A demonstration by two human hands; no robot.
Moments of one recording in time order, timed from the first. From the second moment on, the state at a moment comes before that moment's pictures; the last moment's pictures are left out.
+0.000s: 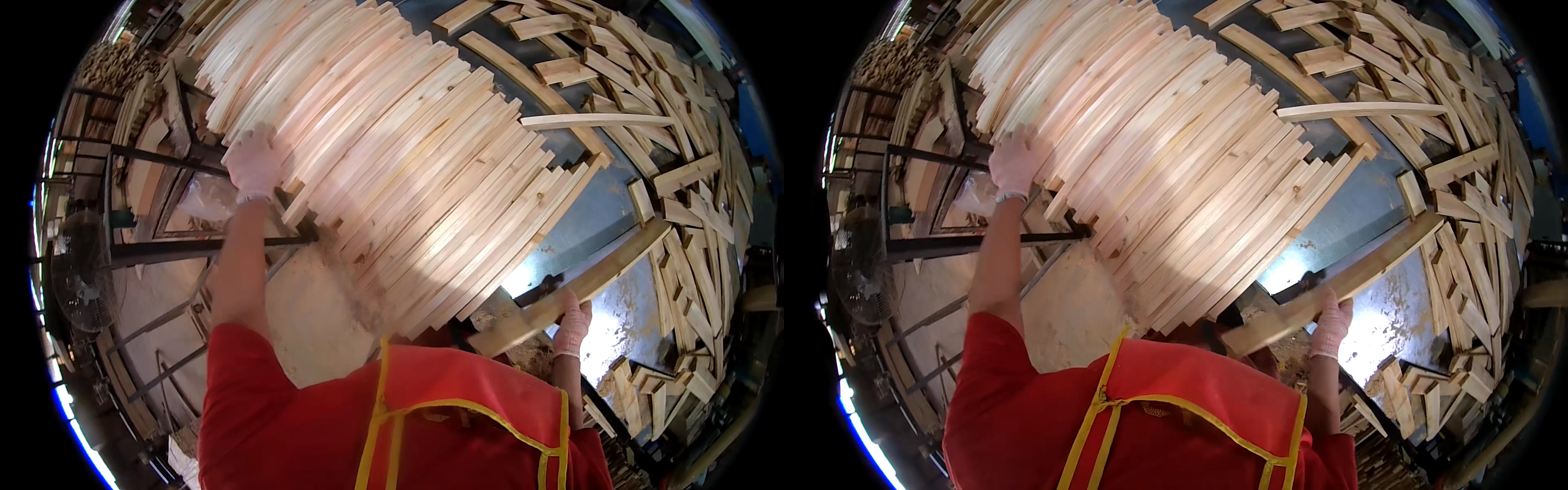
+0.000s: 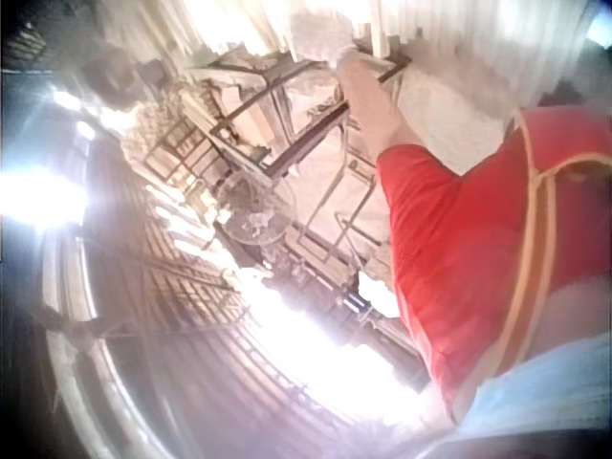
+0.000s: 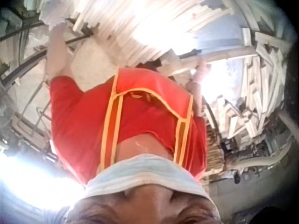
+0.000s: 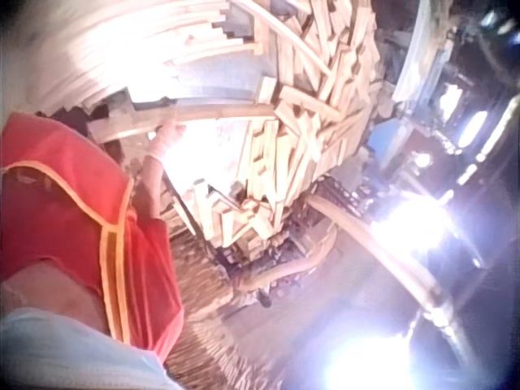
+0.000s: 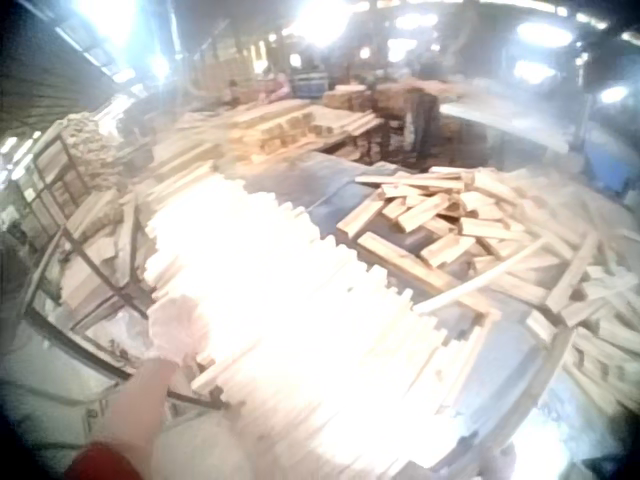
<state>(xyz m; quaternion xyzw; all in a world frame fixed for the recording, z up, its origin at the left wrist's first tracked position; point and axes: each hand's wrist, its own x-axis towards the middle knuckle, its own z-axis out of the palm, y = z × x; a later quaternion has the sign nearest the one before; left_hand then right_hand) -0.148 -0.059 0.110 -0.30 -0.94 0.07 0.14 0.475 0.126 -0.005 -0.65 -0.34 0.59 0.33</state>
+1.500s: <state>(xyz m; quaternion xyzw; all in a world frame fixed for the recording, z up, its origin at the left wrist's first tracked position) 0.008 0.087 0.294 -0.53 -0.71 -0.46 -0.02 0.283 0.243 0.220 -0.34 -0.67 0.46 0.47</state>
